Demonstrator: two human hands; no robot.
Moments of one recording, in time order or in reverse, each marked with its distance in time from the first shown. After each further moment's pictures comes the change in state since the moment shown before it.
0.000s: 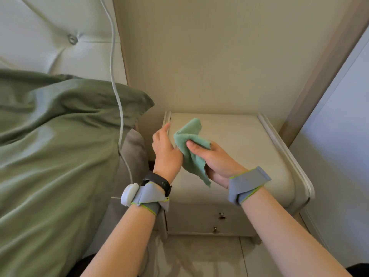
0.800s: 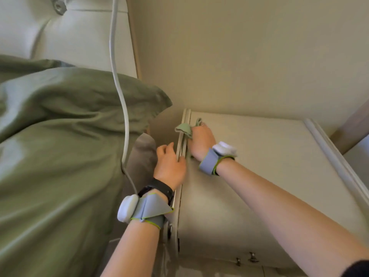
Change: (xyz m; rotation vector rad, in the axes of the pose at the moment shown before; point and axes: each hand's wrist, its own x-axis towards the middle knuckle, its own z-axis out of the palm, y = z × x) left_hand 0.098 -0.082 -0.004 0.314 -0.179 -0.279; right_hand 0.231 0.067 -0.014 -1.388 0.288 -0.077
